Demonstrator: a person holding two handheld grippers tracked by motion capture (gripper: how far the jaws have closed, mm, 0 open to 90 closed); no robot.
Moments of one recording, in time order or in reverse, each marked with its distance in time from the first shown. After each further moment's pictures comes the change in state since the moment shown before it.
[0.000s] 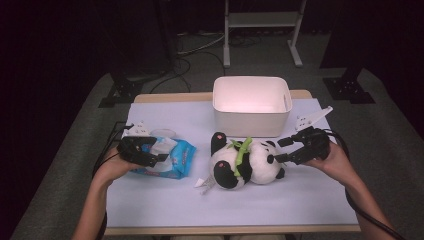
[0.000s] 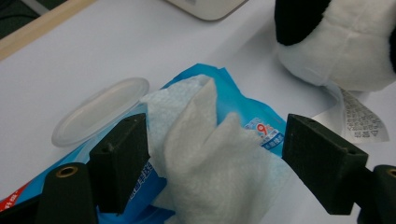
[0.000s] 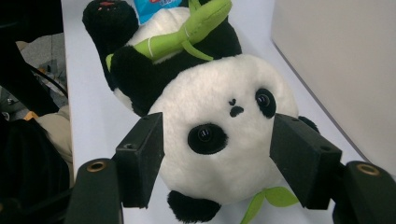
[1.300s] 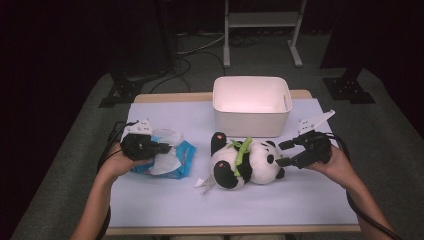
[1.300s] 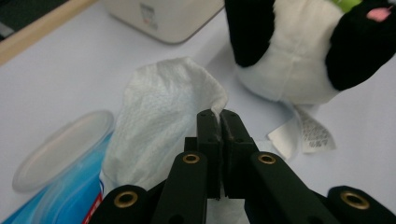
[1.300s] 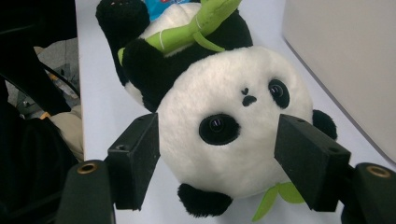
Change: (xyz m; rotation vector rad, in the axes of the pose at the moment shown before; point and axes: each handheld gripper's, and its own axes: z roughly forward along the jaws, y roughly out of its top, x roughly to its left) left arm -0.013 0.024 -0.008 -0.060 -0.142 0.057; right arm 0.001 -0.011 0.000 -0.020 0.042 0.006
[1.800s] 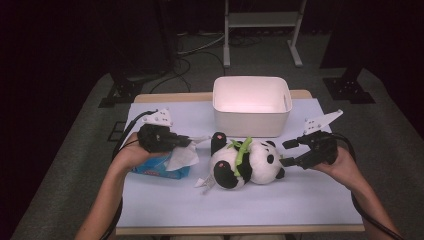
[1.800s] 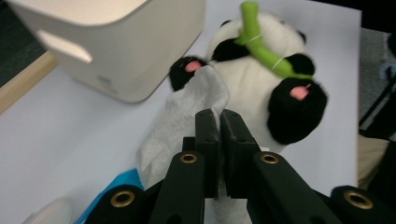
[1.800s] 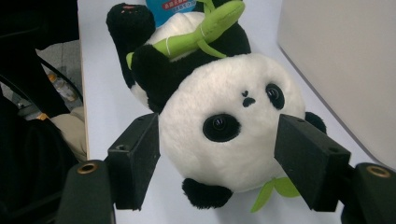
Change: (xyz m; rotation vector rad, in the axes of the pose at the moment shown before) left arm -0.029 0.058 0.010 -0.038 -0.078 0.104; right arm 0.007 0.000 -0.014 -0.024 -0.021 -0.015
